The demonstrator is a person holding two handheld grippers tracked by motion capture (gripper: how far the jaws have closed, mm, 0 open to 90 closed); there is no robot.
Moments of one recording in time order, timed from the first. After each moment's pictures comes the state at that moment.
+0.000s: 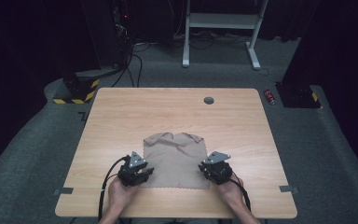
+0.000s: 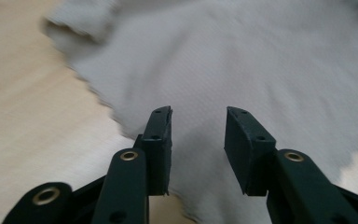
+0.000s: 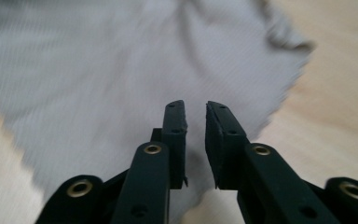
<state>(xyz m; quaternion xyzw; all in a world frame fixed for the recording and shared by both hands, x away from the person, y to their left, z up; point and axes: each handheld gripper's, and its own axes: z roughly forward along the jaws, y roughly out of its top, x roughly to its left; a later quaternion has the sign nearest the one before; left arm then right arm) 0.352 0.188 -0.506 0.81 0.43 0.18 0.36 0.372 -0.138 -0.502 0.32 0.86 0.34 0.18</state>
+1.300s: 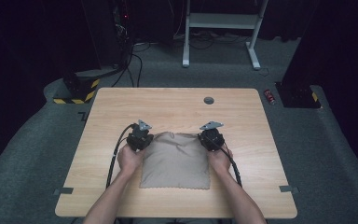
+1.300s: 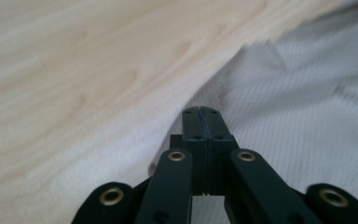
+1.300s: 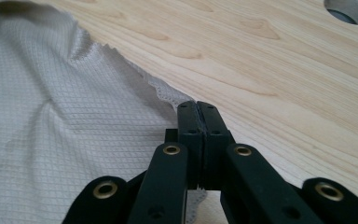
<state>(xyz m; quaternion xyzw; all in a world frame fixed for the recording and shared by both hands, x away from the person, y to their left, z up) 0.463 0.177 -0.493 0.80 0.45 0.20 0.33 0.478 -0.118 -0.503 0.41 0.82 0.34 0.21</state>
